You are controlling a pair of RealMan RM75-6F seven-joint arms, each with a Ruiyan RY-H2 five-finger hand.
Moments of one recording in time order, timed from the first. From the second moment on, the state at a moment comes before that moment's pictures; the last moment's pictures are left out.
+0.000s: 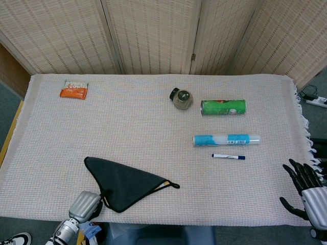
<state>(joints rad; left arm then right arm) -0.29 -1.41 0.16 -1.73 1.43 1.13 0.40 -0.04 -1.05 -0.07 -1.52 -1.74 1.65 0.19</state>
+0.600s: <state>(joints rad) -0.25 -1.39 0.16 -1.70 1.43 1.16 0.36 -0.05 -1.05 -0.07 -1.52 -1.74 1.66 0.19</state>
